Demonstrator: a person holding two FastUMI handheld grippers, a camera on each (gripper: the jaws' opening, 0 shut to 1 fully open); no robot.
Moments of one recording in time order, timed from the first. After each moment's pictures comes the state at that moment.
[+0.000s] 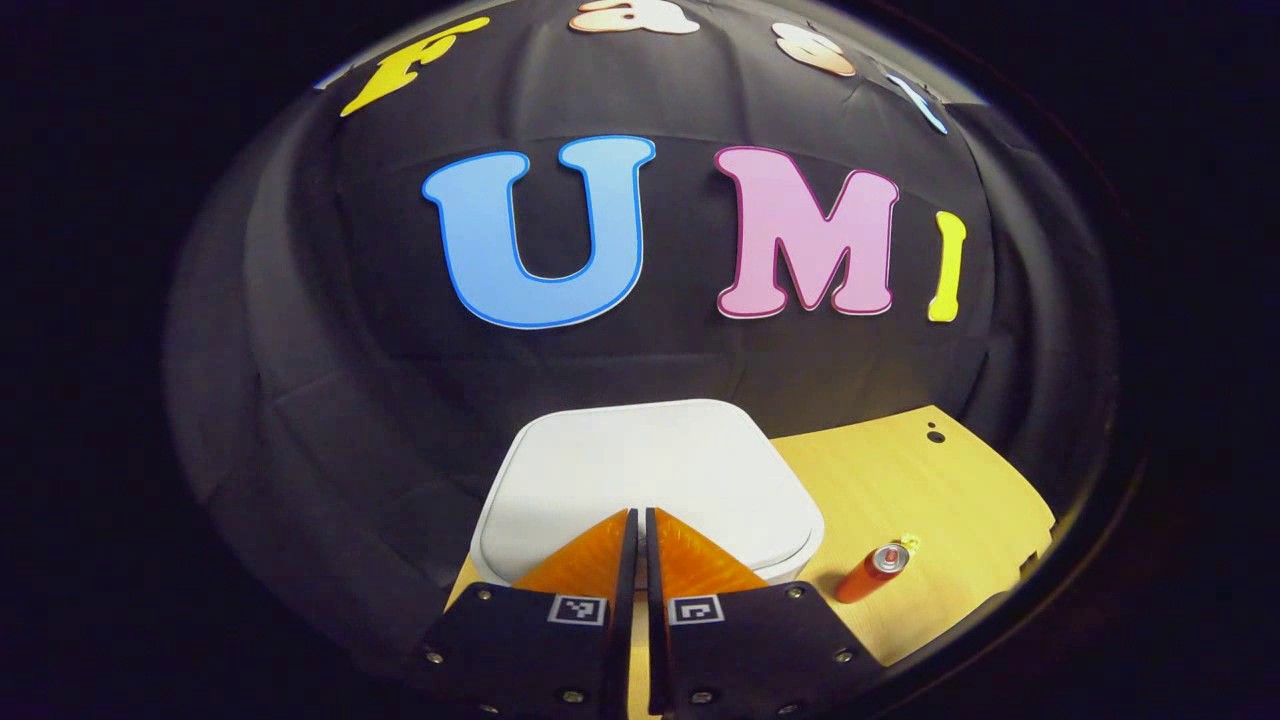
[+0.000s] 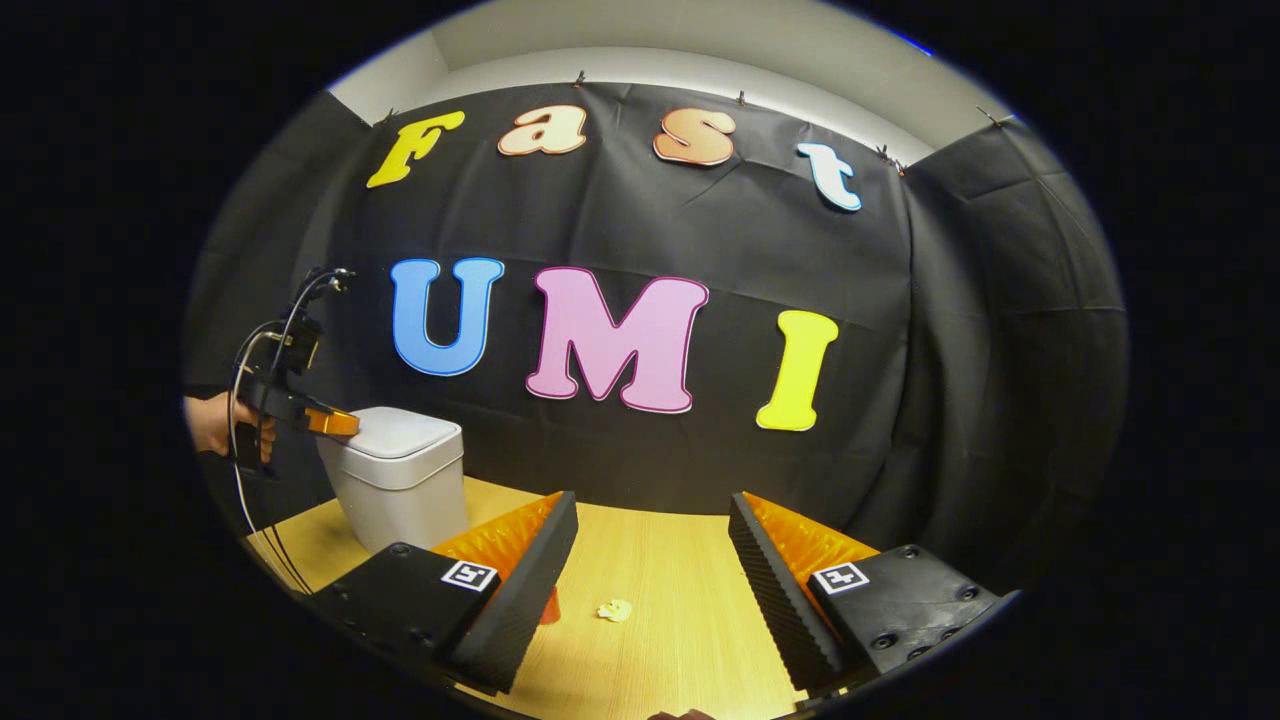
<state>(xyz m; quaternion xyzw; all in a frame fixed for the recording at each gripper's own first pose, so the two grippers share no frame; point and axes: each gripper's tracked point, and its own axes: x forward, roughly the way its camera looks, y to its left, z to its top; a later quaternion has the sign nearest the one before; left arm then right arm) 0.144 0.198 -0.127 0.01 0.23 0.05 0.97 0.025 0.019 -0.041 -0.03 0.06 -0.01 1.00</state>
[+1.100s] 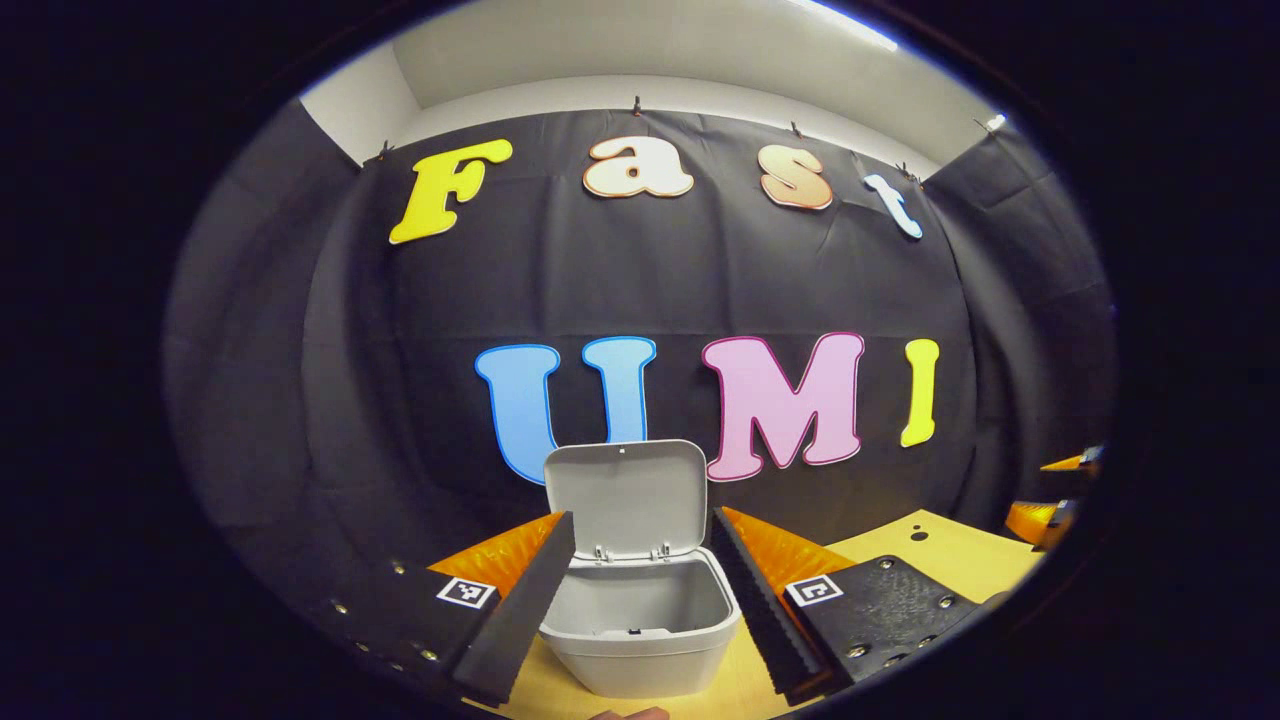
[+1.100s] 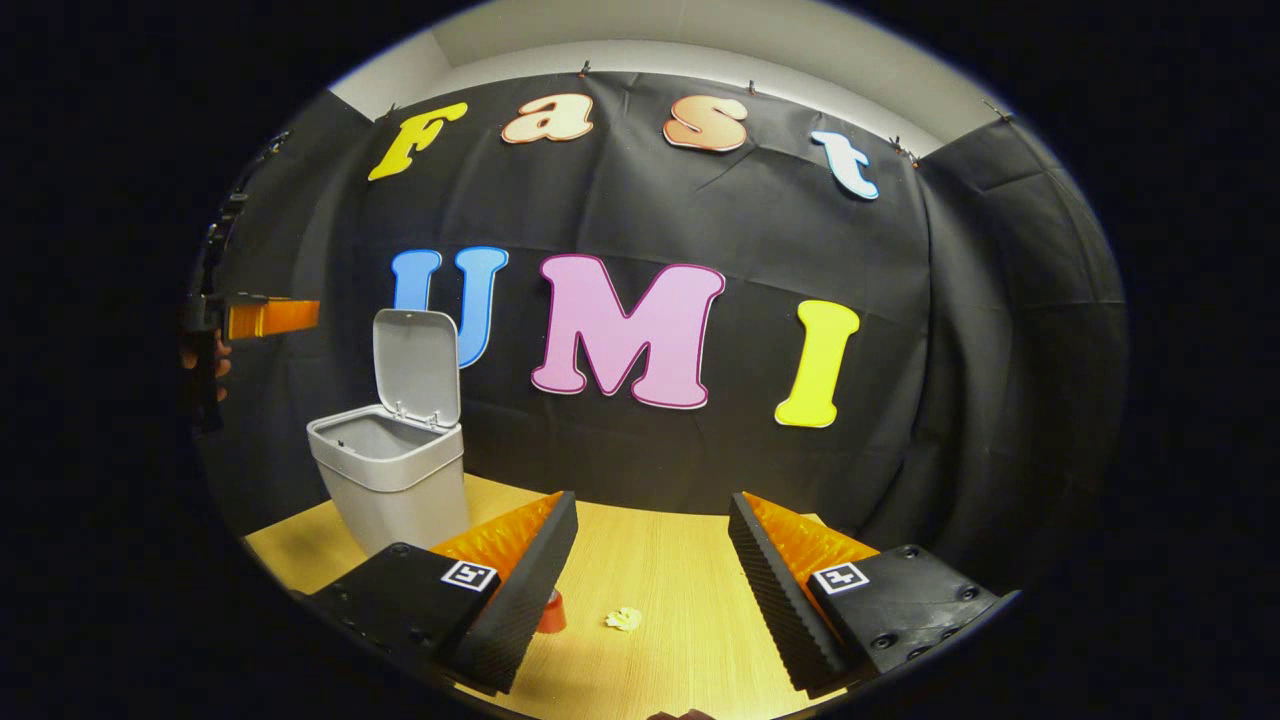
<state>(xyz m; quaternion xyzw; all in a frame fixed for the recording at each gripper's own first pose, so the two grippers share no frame) 0.069 0.164 0.037 0.02 0.01 0.07 1.00 0.068 0.031 -0.065 -0.03 0.07 0.01 1.00</state>
